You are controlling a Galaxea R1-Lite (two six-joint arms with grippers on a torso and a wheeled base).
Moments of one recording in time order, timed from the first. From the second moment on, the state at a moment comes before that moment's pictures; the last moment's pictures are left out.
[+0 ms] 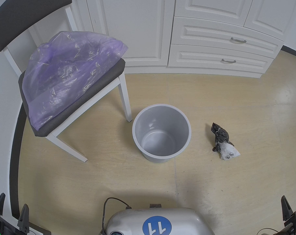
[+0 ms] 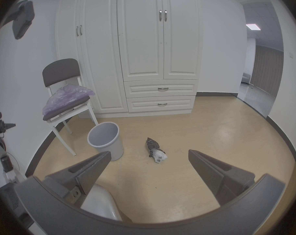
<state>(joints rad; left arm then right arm) 0.00 0.02 -0.02 0.00 0.01 -0.04 0.00 0.02 -0.02 -0.01 -0.01 0.02</state>
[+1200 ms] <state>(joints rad) 0.00 0.02 -0.02 0.00 0.00 0.03 0.00 0.02 -0.02 -0.03 -0.01 0.00</state>
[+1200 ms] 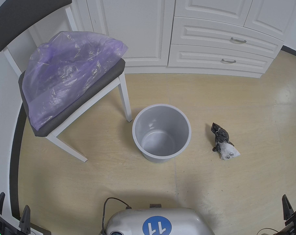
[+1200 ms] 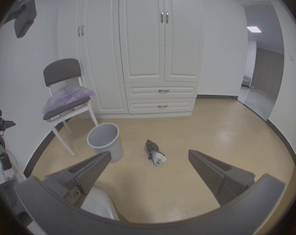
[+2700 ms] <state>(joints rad) -0.01 0.09 -0.12 -0.11 -0.04 0.06 0.09 0.16 -0.38 -0.02 0.10 -0.34</state>
